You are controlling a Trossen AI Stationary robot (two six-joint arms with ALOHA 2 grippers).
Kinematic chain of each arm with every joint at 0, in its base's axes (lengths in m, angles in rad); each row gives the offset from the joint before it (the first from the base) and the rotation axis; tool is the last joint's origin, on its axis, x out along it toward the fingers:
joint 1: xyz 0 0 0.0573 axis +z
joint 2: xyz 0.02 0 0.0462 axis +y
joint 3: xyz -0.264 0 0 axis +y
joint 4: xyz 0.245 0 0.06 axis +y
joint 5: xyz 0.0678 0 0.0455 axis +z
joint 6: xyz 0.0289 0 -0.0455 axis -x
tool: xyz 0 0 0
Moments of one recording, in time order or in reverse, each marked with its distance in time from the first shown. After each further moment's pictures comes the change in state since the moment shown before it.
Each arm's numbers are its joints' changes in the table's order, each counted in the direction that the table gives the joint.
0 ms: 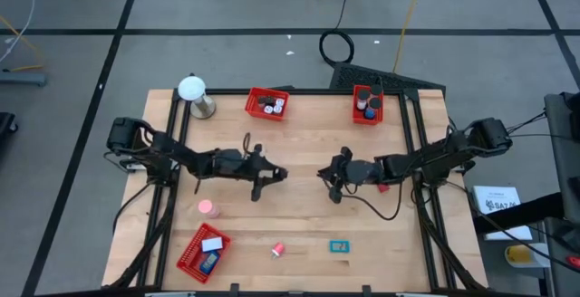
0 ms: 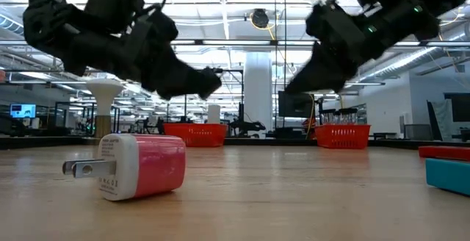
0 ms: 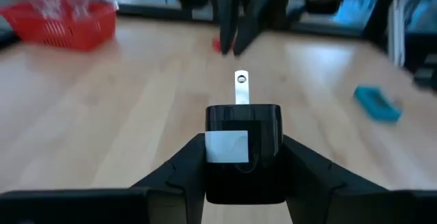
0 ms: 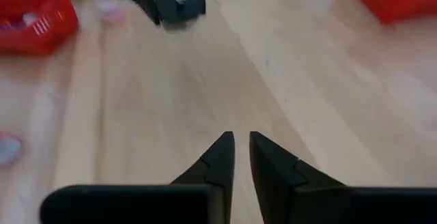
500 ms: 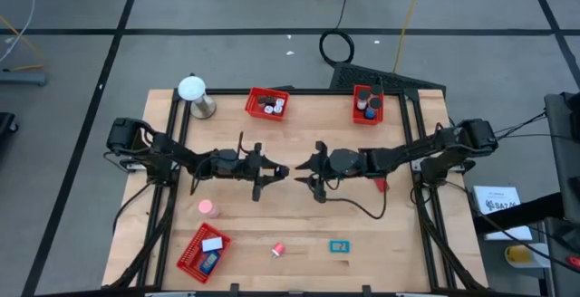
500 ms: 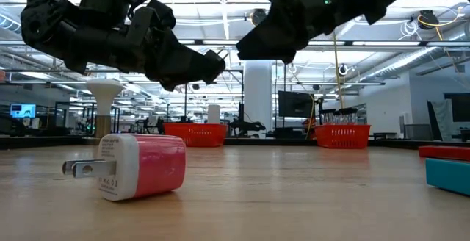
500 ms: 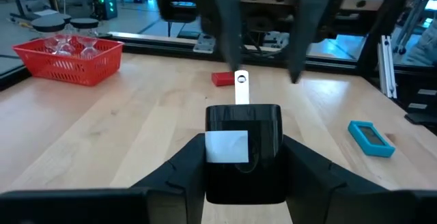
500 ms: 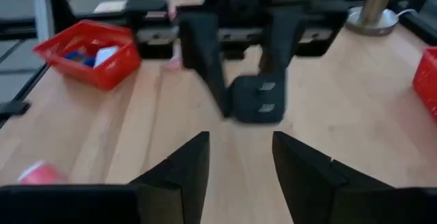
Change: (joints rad) left arm -0.019 0.000 0.001 -0.108 0.032 -0.002; right arm -0.073 0.130 -0.259 -0.013 0.195 0.246
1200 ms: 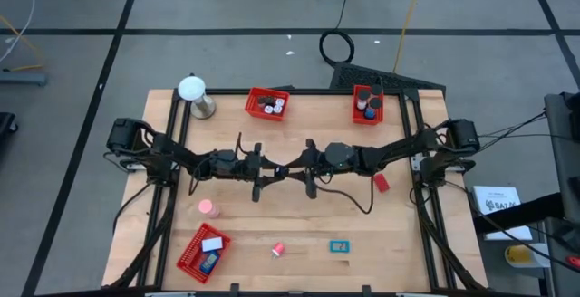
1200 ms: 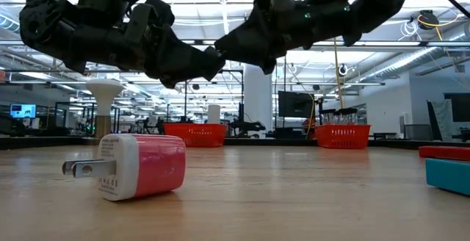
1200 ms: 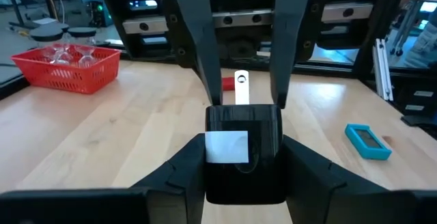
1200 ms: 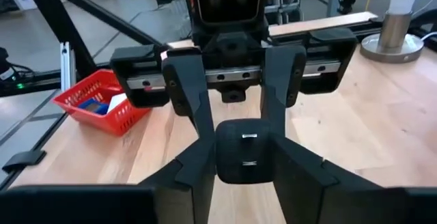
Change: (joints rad) left arm -0.010 0.001 0.002 -0.031 0.003 -0.017; right arm -0.065 0.147 0.001 -0.316 0.131 -0.048
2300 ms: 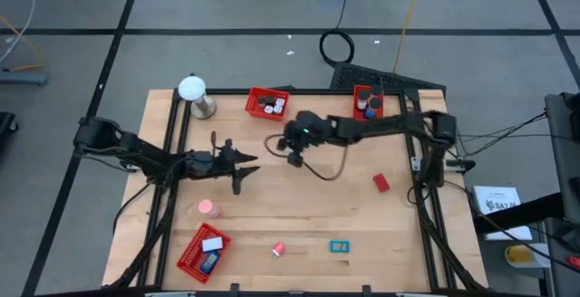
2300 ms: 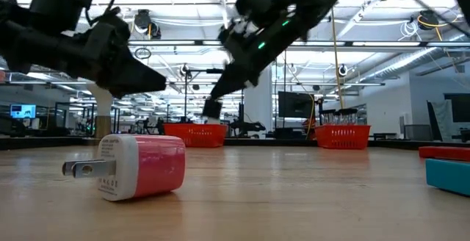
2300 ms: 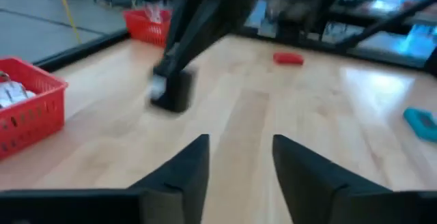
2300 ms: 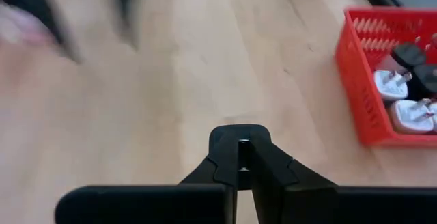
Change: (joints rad) left arm -0.027 -0.333 0.283 0.155 0.255 0.124; right arm -0.235 0.189 -0.440 0.687 0.000 0.200
